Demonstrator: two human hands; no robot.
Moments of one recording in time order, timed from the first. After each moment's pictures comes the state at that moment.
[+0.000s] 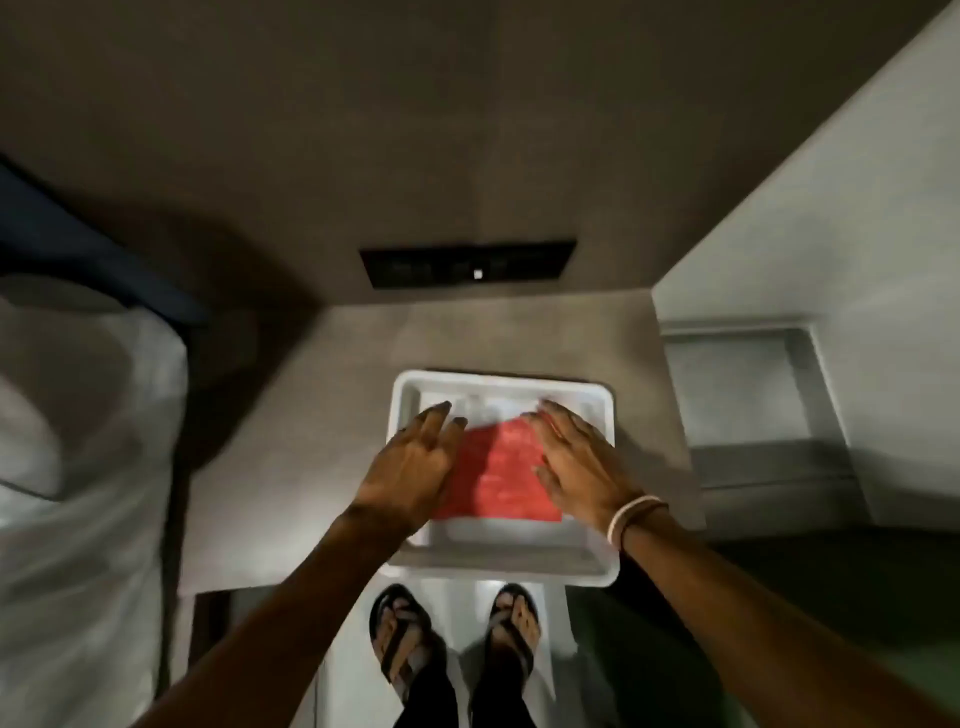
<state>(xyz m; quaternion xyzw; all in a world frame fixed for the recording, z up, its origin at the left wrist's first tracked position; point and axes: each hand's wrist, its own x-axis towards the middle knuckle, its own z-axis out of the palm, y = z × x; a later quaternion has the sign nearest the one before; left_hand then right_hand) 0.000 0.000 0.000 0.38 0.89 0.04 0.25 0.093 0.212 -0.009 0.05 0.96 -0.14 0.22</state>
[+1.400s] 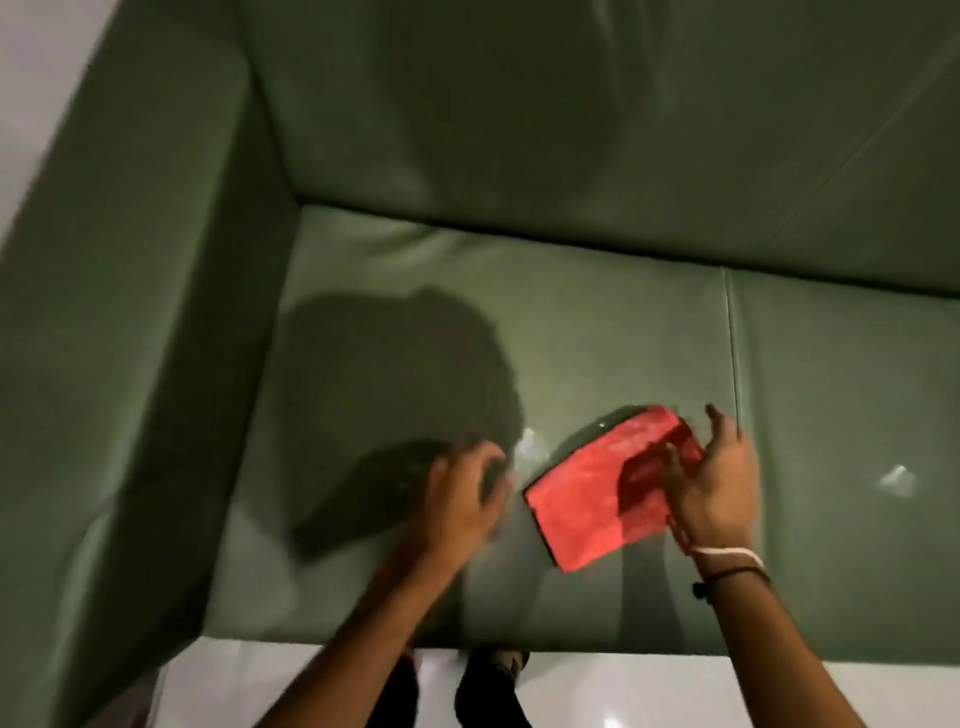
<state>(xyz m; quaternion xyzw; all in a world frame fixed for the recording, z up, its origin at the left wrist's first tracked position) 0.593 0.197 -0.015 0.68 0.57 0.06 0.46 0.833 0.141 0.012 0.92 0.30 -0.20 -0.16</state>
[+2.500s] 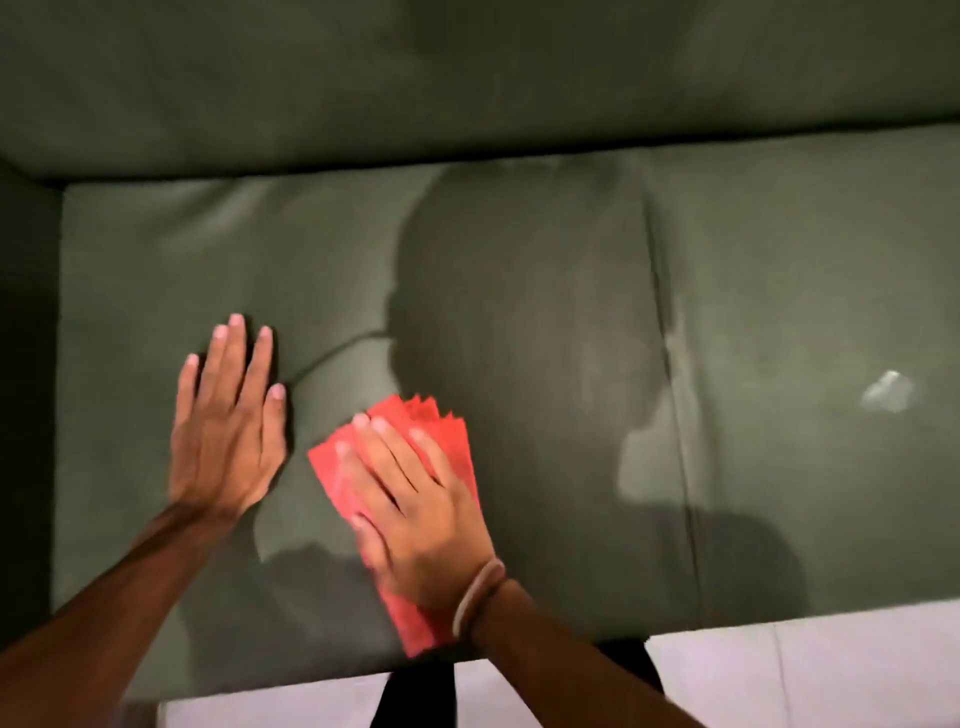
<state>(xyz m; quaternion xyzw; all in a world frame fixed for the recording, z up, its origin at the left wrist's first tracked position) 0.580 0.277 -0.080 0.83 0.55 -0.03 0.04 0.744 0.123 -0.088 0.64 0.73 -0.18 -0.13</state>
